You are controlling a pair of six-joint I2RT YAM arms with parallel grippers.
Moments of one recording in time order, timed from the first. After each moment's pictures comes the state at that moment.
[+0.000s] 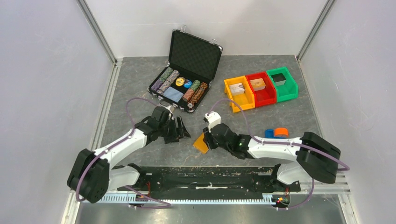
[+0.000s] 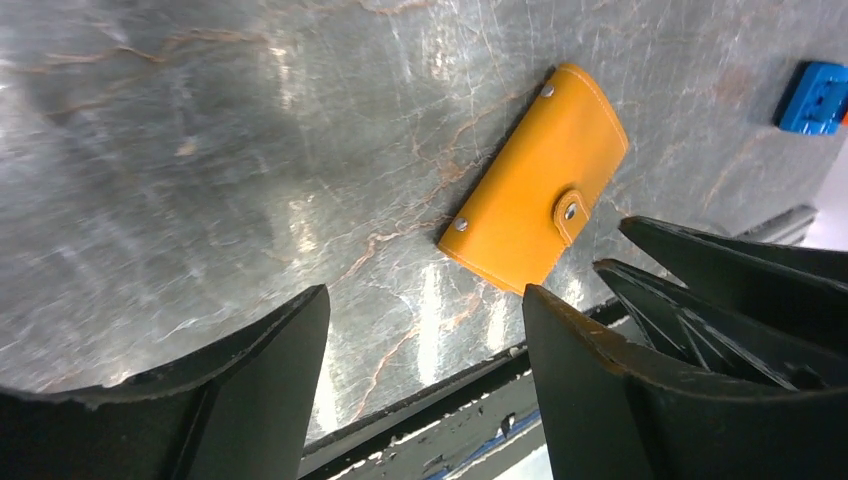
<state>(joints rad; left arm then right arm) -0.51 1.22 0.58 -0.31 0.30 -0.74 1.08 1.36 0.59 0.19 0.25 0.39</state>
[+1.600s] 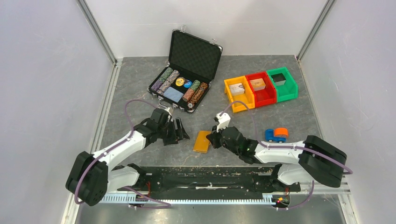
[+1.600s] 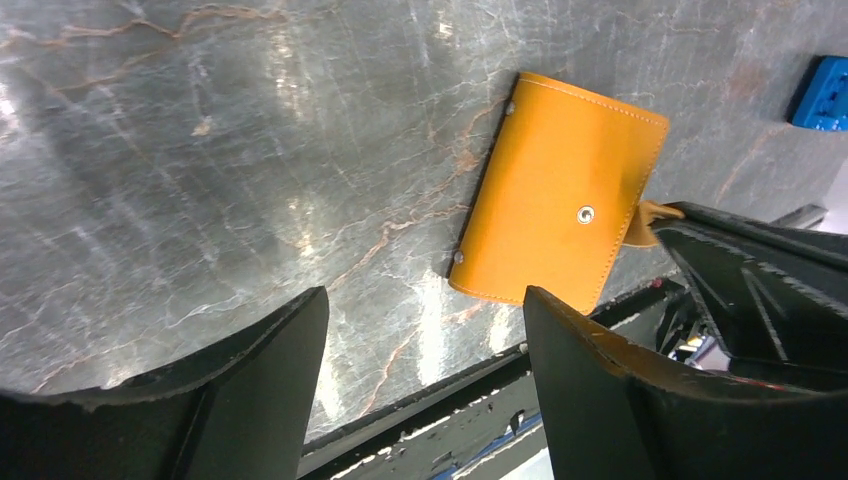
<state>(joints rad) -0.51 1.13 0.55 -0.35 0.25 -0.74 1.05 1.35 0.45 0.44 0.26 0.44</state>
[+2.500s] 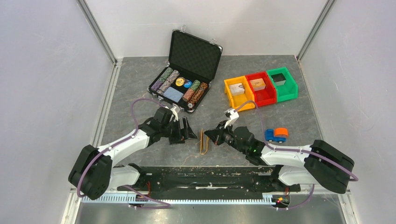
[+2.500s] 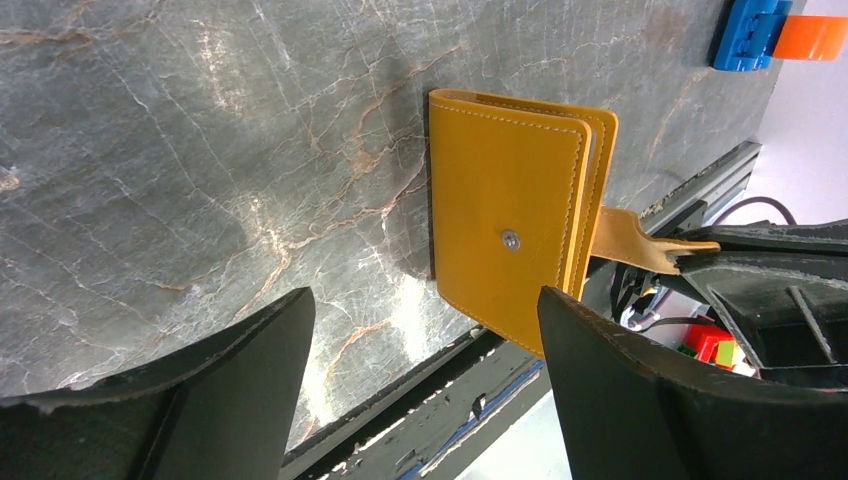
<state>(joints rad) -0.55 1.21 0.55 -0.20 0.40 -0.75 0.97 1.24 0.33 0.71 0.12 0.62</state>
